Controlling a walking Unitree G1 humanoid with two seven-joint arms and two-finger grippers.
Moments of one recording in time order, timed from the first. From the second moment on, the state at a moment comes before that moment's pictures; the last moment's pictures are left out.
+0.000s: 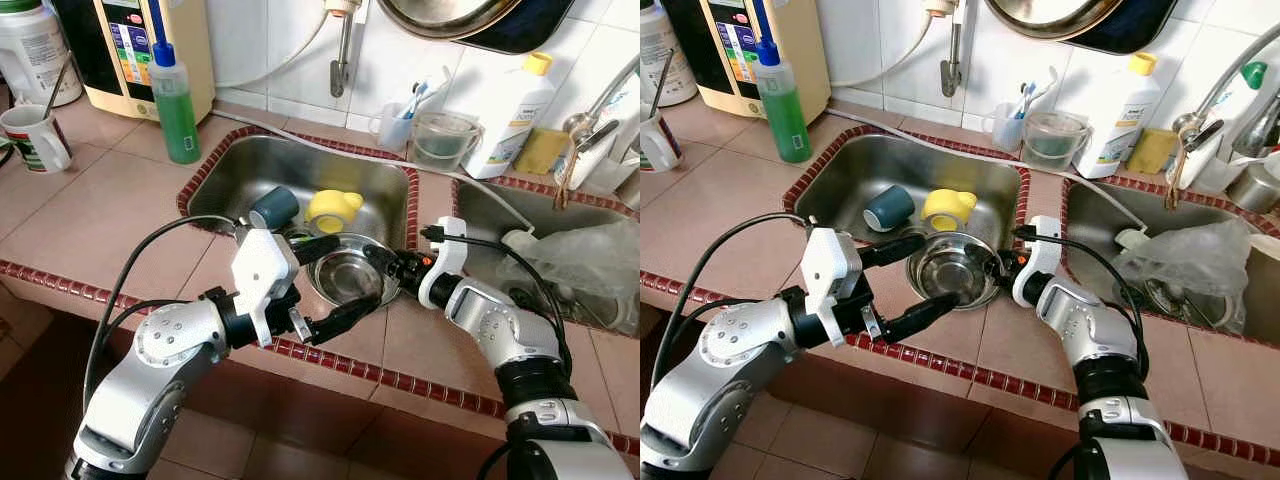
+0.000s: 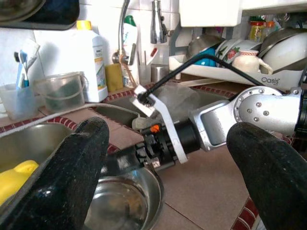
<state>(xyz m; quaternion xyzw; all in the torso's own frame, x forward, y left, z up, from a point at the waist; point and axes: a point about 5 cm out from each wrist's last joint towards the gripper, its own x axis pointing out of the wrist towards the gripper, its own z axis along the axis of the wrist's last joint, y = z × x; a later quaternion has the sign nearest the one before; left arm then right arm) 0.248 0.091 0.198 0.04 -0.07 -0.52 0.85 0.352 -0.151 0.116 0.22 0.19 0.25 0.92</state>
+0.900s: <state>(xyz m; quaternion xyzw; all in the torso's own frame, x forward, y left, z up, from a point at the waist) 0.256 0.088 0.206 0.04 -0.09 -0.52 0.85 0.329 -0.171 0.118 0.29 0.28 0.28 0.87</state>
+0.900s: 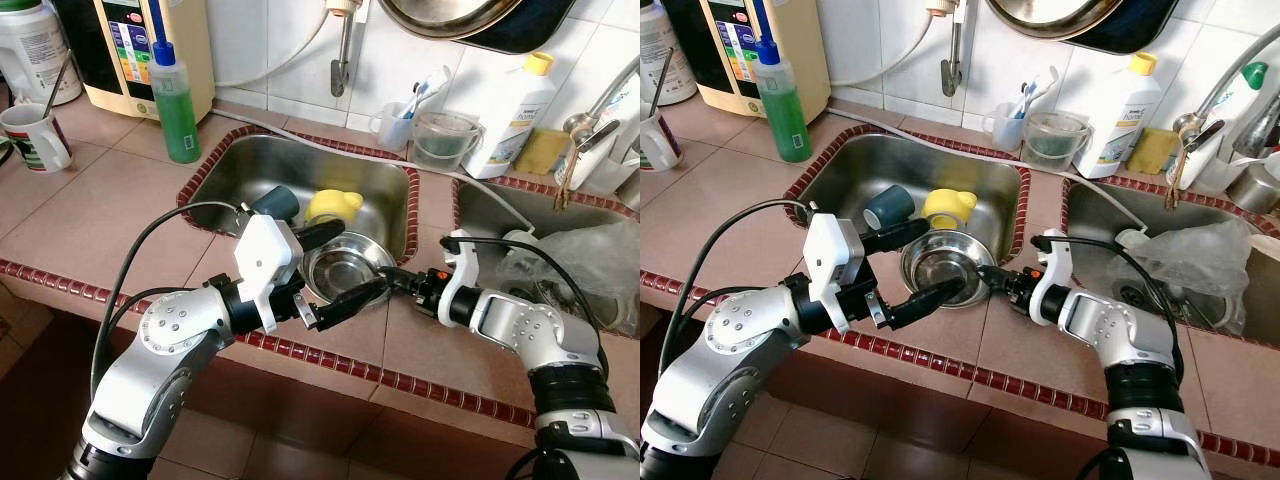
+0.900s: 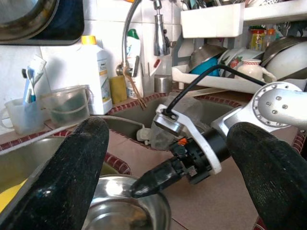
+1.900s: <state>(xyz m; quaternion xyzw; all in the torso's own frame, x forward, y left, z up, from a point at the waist) 0.275 0.099 0.218 0.00 -0.10 -0.49 0.87 0.328 -0.177 0.123 0.36 0.21 0.24 0.88</state>
